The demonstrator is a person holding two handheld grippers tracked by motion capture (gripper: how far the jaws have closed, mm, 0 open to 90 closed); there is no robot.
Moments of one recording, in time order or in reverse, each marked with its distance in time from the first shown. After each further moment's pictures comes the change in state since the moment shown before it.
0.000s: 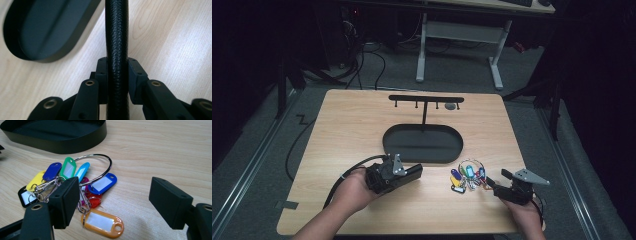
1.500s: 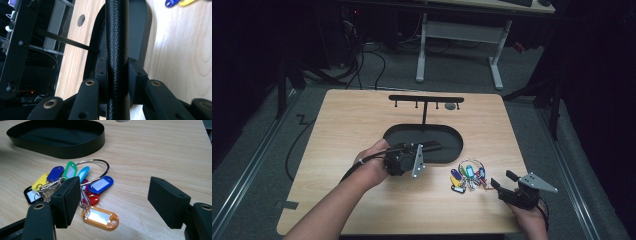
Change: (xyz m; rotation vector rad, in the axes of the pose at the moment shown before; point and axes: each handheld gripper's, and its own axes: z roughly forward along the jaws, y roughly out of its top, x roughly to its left) left arm 0.013 0.051 0.016 -0.123 0.355 0.453; right arm 0.000 -0.005 -0.020 -0.069 -0.018 -0.023
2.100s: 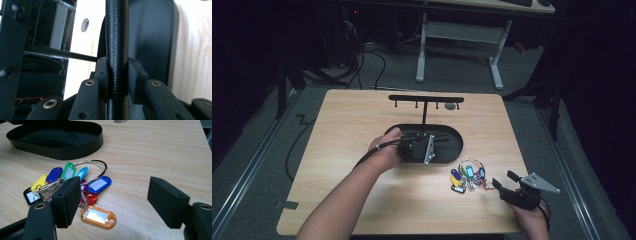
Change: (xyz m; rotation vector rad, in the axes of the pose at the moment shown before) left arm 0.019 0.016 0.059 -0.007 0.028 0.059; right arm -0.003 -0.001 -0.002 -0.007 -0.003 0.020
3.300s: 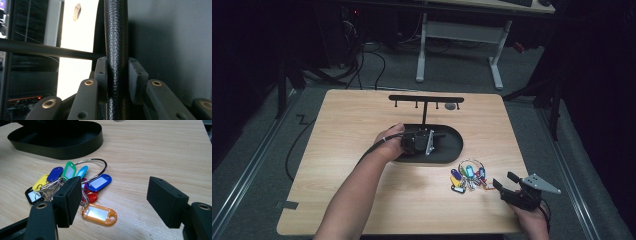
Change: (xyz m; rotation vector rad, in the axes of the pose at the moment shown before) left arm 0.003 -0.020 0.064 0.048 -0.048 0.022; right arm -0.001 -0.003 -0.001 0.001 0.010 0.021
